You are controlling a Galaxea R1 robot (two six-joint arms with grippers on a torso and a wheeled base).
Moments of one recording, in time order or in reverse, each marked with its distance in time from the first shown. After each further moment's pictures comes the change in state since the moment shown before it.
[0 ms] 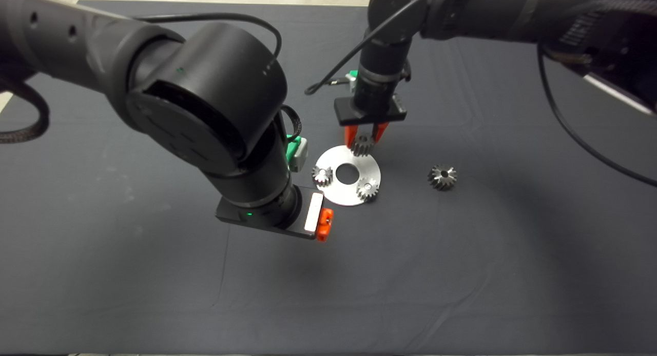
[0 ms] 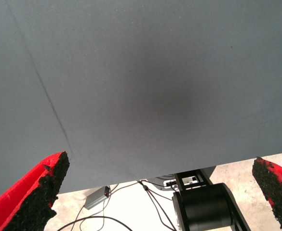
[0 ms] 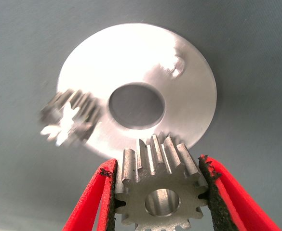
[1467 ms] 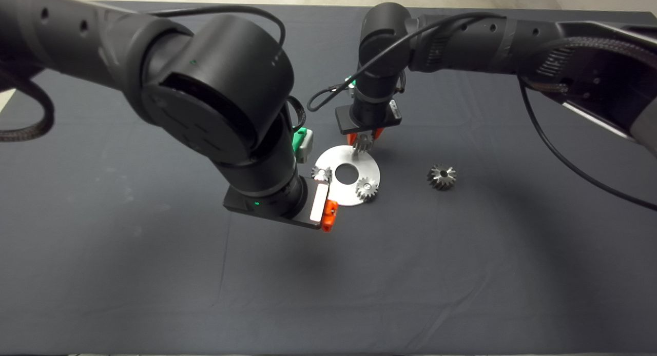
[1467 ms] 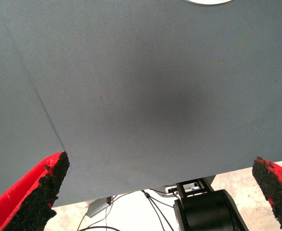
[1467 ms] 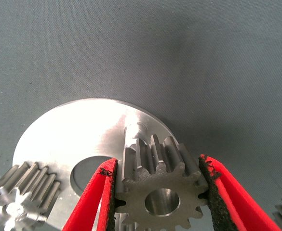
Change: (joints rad) left arm 0.000 0.017 -0.031 0.025 0.000 0.037; right arm -0.065 0.002 0.021 -0.285 -0.006 0.008
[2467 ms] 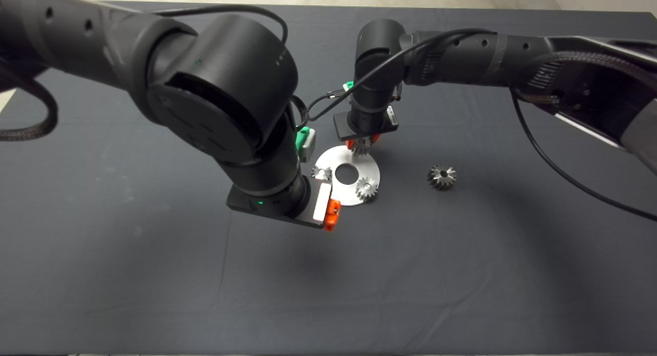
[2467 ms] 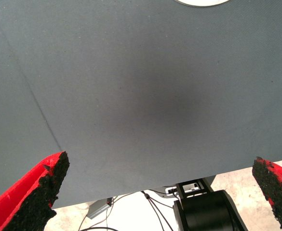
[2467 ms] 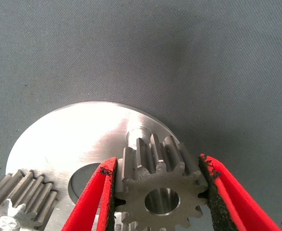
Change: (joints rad) left arm 0.000 0.017 -0.007 0.003 0.000 0.000; right arm -0.029 0.004 0.017 -0.070 -0.002 0.025
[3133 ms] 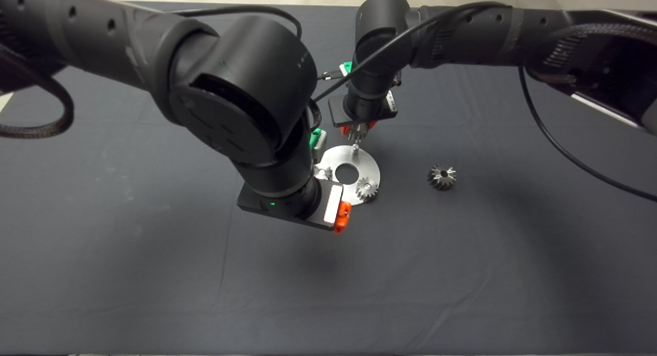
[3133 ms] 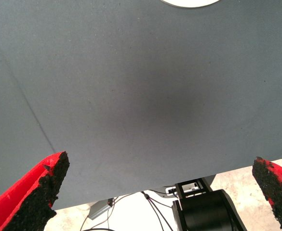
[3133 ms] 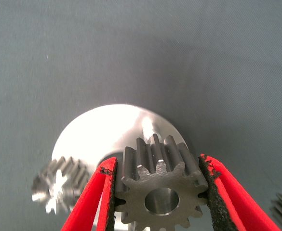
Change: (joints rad) left arm 0.000 0.033 -0.018 0.000 0.000 0.001; right arm 0.083 -0.031 0.132 0.004 0.002 0.106
